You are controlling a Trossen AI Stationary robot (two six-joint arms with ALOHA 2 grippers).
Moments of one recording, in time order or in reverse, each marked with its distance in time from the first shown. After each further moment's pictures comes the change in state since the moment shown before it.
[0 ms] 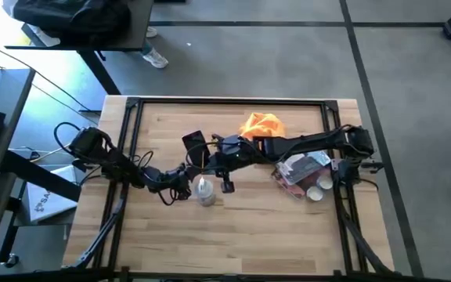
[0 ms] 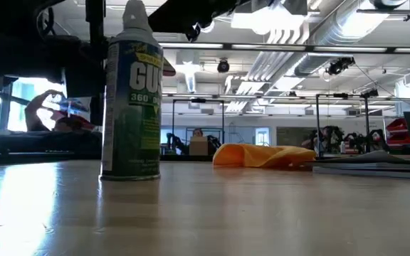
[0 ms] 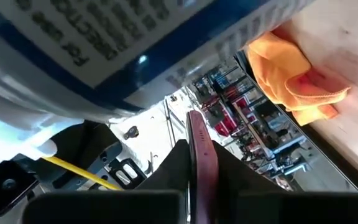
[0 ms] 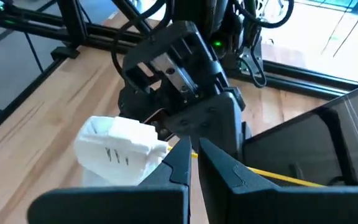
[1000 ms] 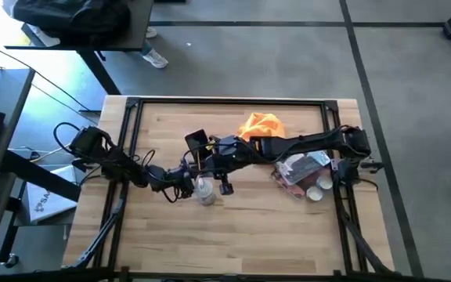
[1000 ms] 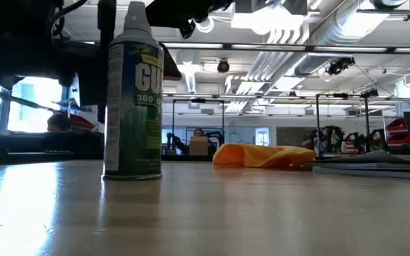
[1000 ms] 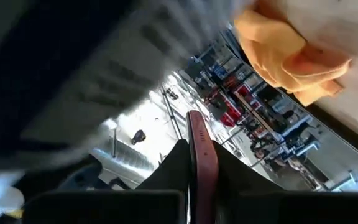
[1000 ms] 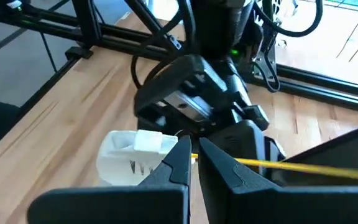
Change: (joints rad) left arm 0.038 0.000 0.038 -0.066 -0.001 0.132; right arm 0.012 0.031 0.063 -0.060 -0.048 -0.014
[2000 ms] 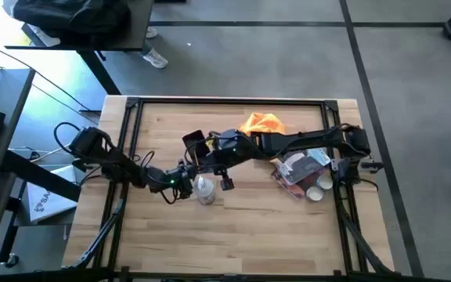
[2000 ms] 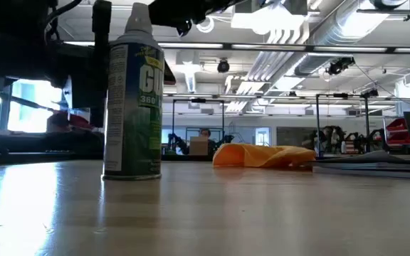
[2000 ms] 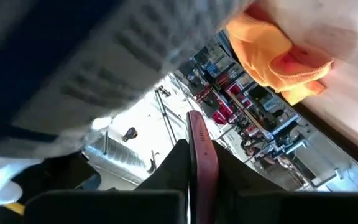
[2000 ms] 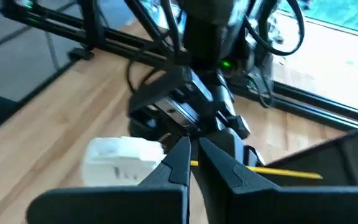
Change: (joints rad) left arm -0.029 0.000 -0.034 0.002 -0.056 -0.052; right arm -0.040 -0.003 0.000 0.039 -0.093 -0.087
